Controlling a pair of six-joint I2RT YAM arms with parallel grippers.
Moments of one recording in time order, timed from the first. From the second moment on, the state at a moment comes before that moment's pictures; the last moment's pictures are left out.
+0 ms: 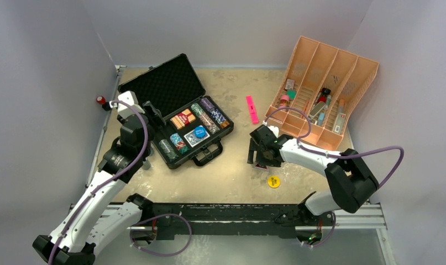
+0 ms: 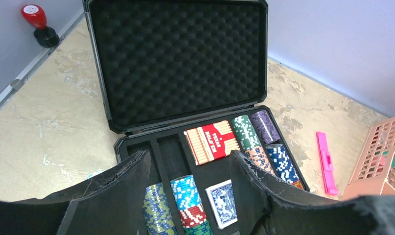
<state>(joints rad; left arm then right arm) -0.46 0.77 0.87 -0.39 -0.63 -0.52 0.66 1.45 0.76 -0.54 0.24 0.78</state>
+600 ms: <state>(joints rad) -0.46 0.77 0.87 -0.41 -0.64 -0.51 0.73 1.51 0.81 -0.57 0.25 0.76</state>
